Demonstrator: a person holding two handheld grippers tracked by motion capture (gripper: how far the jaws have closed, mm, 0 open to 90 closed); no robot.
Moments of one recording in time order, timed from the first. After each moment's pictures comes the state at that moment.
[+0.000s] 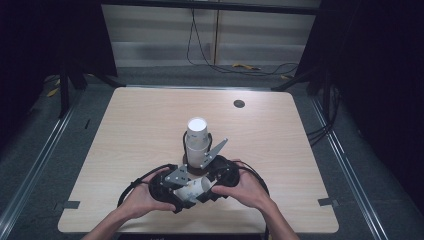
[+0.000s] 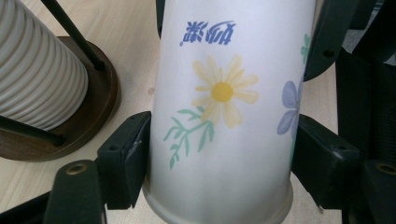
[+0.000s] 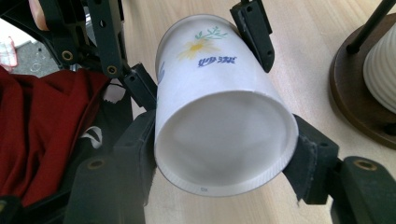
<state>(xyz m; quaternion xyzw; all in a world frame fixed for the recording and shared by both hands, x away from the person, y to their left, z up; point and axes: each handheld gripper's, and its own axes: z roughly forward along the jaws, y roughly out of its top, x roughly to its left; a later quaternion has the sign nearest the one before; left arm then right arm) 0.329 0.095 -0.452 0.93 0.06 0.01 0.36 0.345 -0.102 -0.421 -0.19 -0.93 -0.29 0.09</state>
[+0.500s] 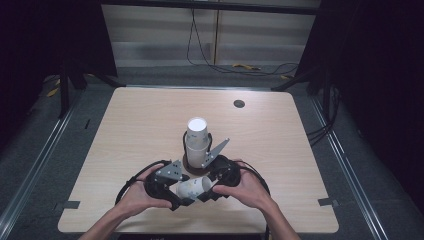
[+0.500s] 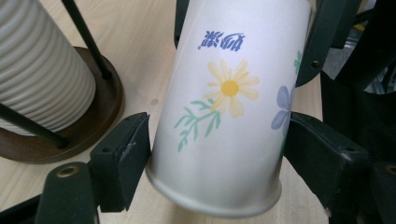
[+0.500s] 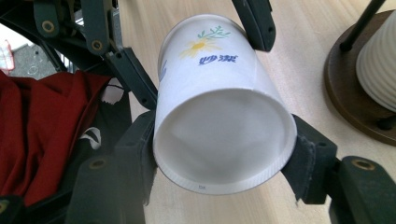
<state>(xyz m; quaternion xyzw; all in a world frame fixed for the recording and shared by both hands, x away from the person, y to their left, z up) 0.337 0.110 -0.450 0.91 0.09 -0.01 0.41 0.344 -0.105 -0.419 -0.19 -0.93 -0.29 0.09</state>
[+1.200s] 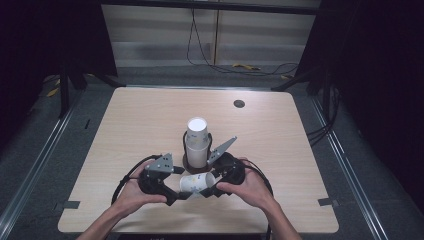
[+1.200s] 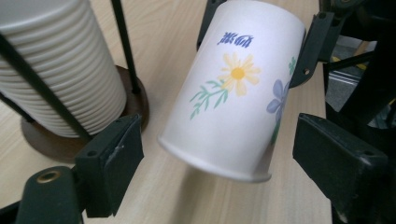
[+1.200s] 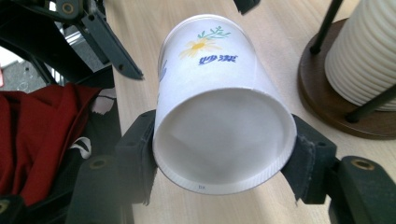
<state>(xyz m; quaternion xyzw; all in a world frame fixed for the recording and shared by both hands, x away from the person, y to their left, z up) 0.344 0.126 -0.444 0.88 0.14 0.00 0.46 0.347 -0.118 -0.418 -0.21 -0.92 -0.32 0.06</state>
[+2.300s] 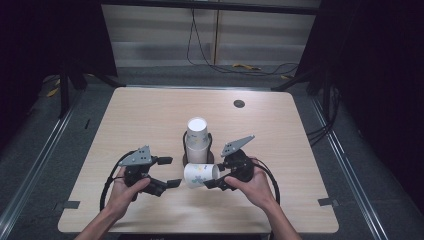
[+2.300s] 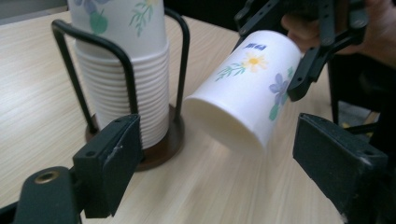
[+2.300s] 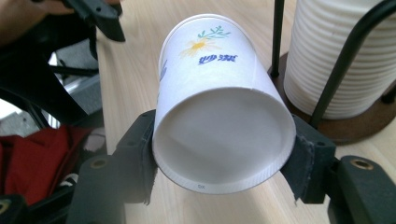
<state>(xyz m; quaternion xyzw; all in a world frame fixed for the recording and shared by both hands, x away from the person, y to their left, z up) 0.349 0.161 -0.445 0.81 0.18 0.02 0.56 0.352 -0.144 -0.421 -0.25 -0.88 -0.41 0.04</state>
